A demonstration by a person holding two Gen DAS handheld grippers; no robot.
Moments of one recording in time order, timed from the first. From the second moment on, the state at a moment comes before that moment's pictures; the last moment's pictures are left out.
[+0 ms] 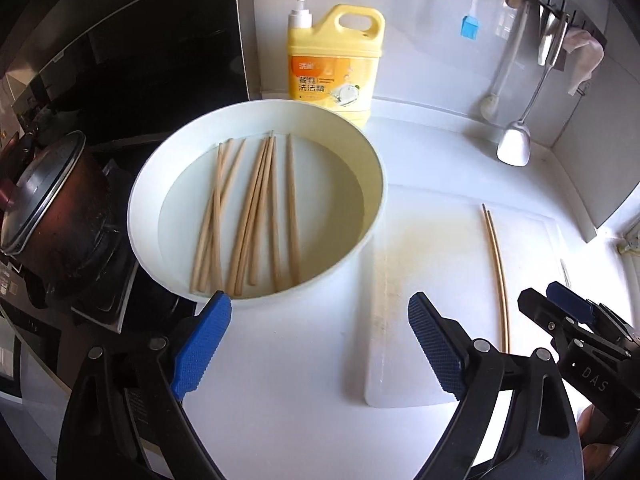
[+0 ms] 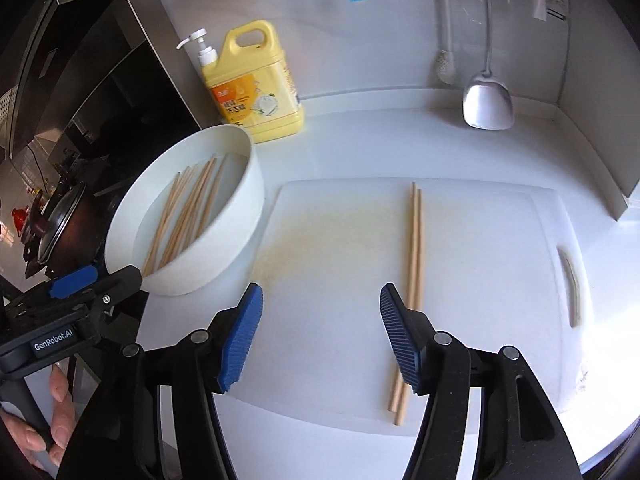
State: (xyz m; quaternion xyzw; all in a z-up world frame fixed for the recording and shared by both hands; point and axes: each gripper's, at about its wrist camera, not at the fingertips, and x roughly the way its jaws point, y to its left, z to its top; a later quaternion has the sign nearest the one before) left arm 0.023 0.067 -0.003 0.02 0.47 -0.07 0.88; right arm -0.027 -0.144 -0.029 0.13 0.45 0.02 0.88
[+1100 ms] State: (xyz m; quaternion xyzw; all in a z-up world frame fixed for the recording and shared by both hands) left arm 0.000 0.000 -0.046 0.05 0.47 -0.14 0.87; right arm -0.049 -0.205 -0.100 0.14 0.45 -0.10 0.88
